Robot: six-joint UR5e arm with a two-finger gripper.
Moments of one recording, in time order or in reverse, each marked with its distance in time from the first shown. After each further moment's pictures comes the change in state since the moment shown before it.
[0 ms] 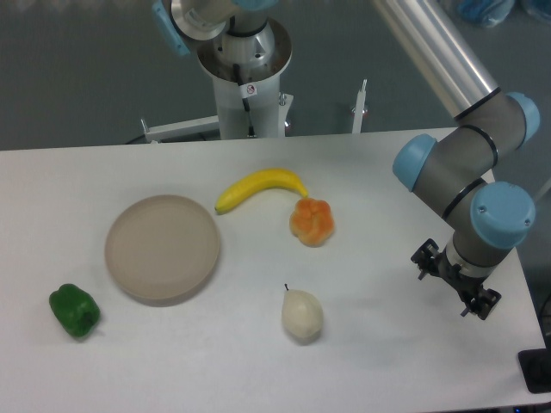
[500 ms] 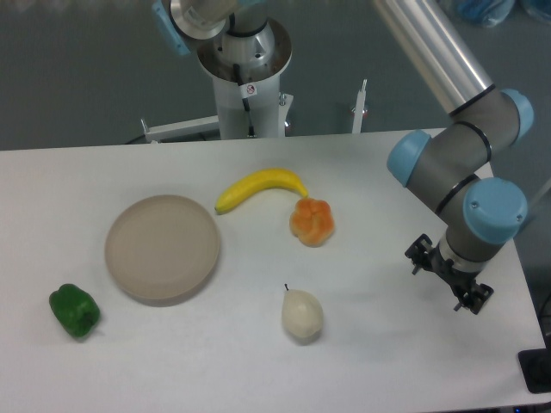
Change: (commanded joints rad) arm 0.002 0.100 -0.165 0.018 -0.011 0.000
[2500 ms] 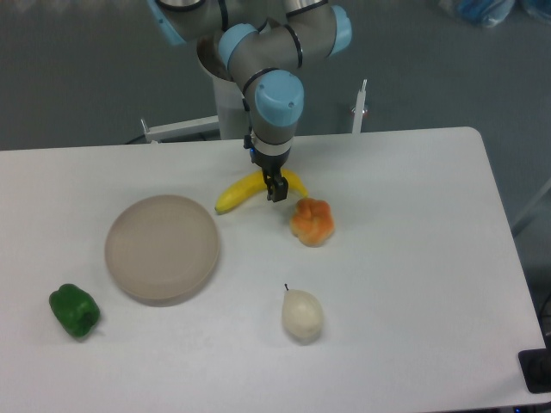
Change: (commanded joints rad) arm -0.192 0.517 -0.910 0.281 -0.054 0.178
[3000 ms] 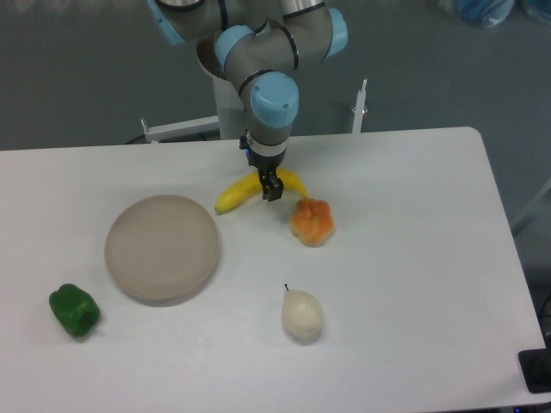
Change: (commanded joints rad) arm -0.014 -0.017 0.003 0.003 0.000 -0.026
